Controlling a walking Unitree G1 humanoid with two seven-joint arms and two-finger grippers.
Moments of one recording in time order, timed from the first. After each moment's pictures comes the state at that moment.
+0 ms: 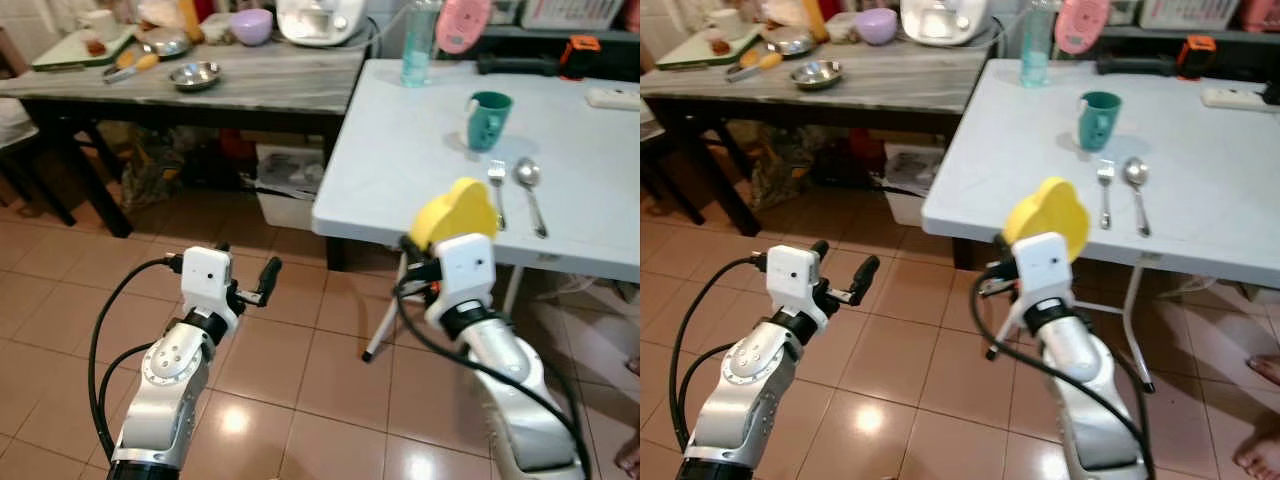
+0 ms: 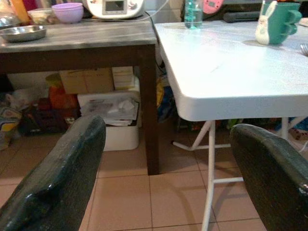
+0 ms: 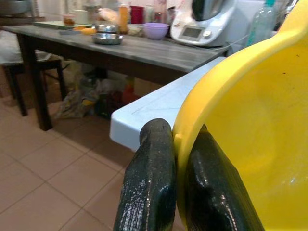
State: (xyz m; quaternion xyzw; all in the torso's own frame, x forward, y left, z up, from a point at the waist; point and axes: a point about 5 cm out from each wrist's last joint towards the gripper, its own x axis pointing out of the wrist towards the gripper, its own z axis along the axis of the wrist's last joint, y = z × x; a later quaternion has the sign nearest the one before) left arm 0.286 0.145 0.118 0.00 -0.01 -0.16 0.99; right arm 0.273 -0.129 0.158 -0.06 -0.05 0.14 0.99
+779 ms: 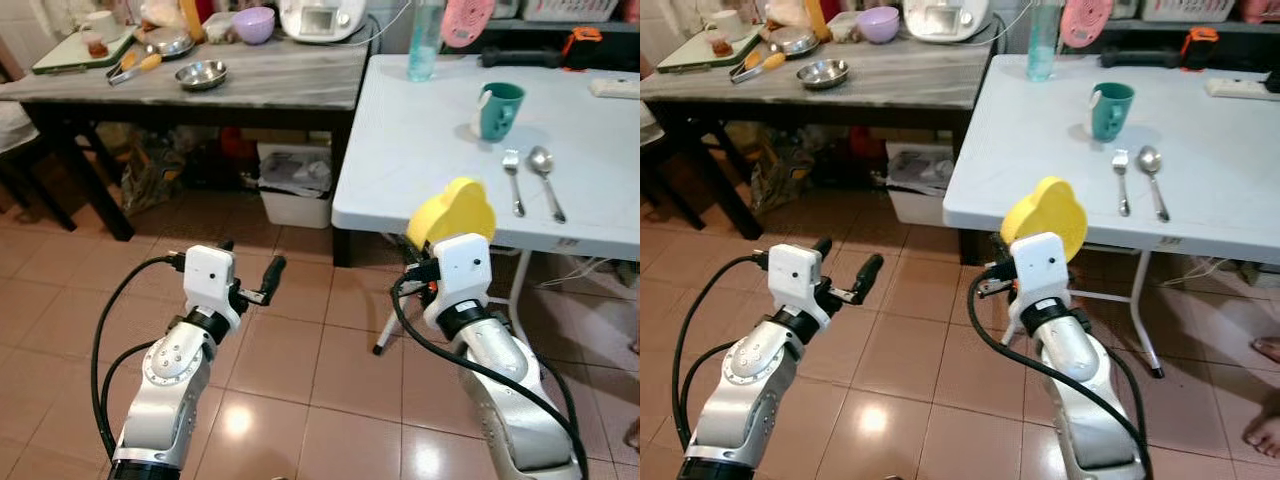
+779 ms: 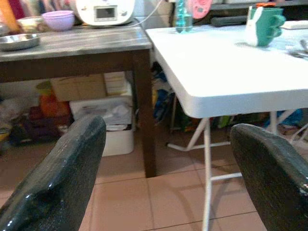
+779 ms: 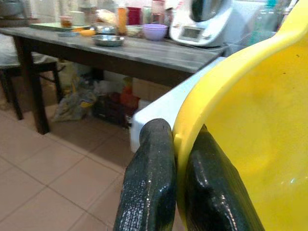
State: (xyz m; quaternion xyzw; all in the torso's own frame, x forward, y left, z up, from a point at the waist) left arm 0.285 0.142 0.120 0.00 -0.02 -0.17 0.98; right arm 0.273 -0.127 0.158 -0.07 -0.05 0.14 0.99
